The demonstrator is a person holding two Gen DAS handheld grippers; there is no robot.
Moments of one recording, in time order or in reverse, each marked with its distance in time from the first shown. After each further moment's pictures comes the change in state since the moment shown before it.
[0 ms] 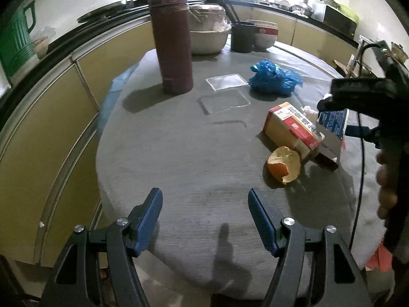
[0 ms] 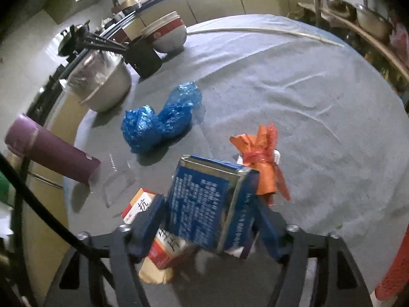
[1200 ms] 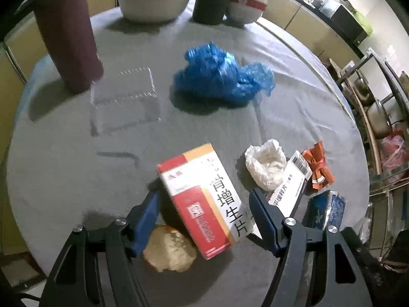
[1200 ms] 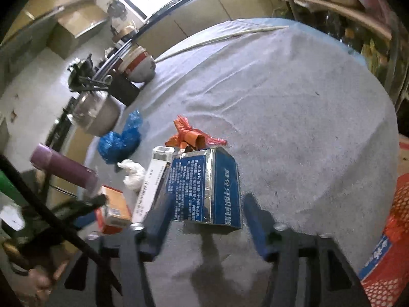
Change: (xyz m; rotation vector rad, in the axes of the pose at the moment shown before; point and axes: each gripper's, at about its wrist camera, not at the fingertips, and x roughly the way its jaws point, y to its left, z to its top) left arm 0.092 -0.100 0.095 -0.151 0.244 -0.202; right arm -0.040 -0.179 -0.027 0.157 -0.065 0.269
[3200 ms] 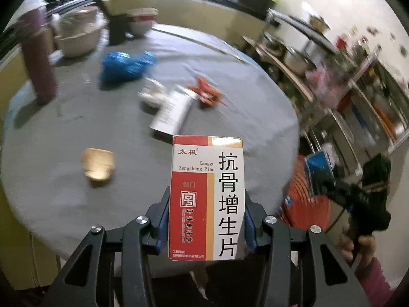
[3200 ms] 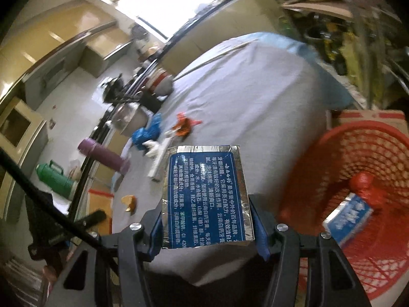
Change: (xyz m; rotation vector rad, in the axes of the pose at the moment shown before) left arm -0.093 -0.061 -0.153 0.406 -0.070 -0.240; right arm -0.120 -0.117 -0.085 0.041 -0.094 0.159
